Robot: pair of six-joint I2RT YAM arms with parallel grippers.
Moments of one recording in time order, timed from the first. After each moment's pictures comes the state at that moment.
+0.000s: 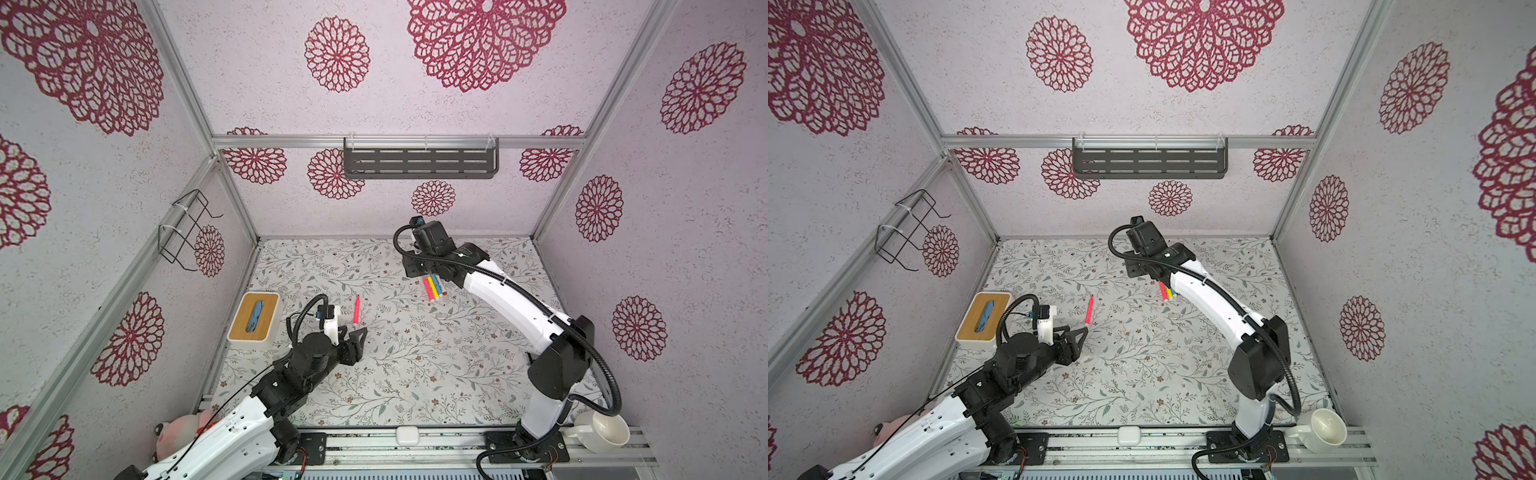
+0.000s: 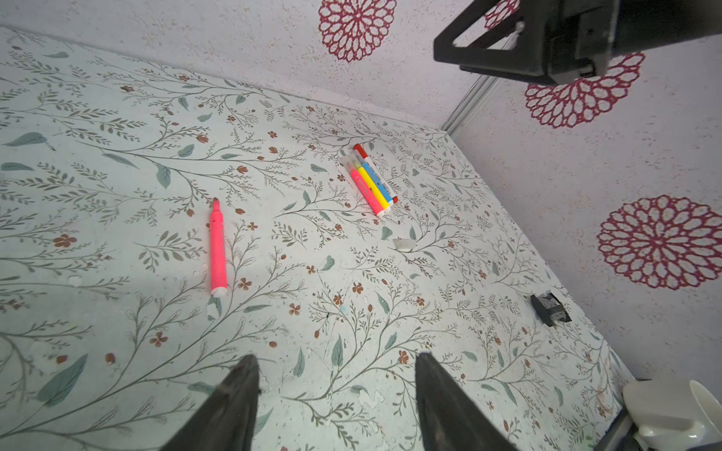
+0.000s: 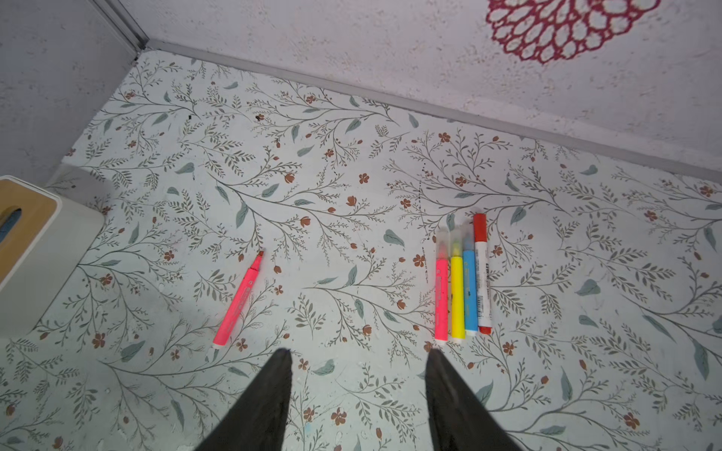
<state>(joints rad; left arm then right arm) -0.74 0.74 0.49 -0.16 -0.22 -0.55 0.68 1.76 1.74 -0.74 0.20 0.29</state>
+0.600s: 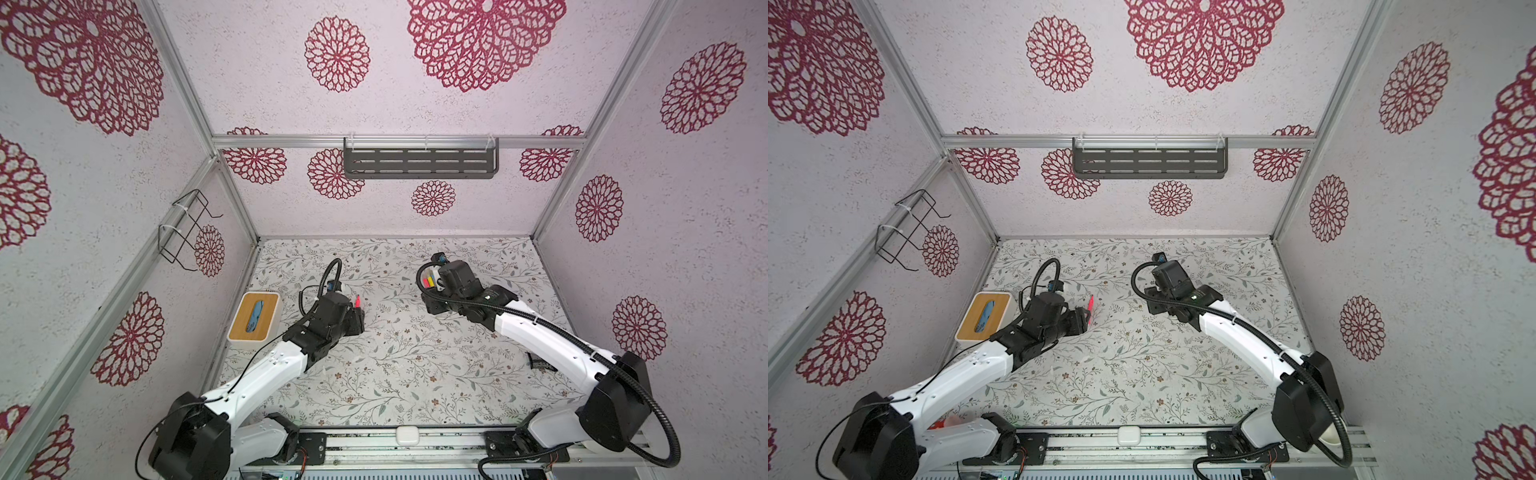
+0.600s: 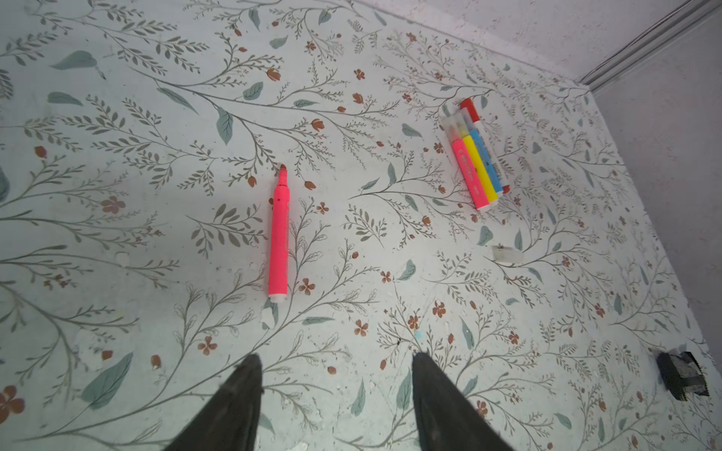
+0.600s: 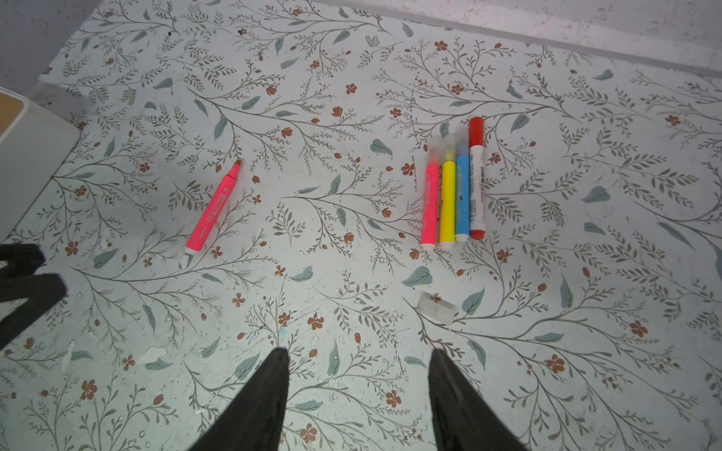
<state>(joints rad) -0.52 1.26 0.75 -0.23 -0.11 -0.56 0.68 1.40 1.17 -0.55 0.15 0.30</state>
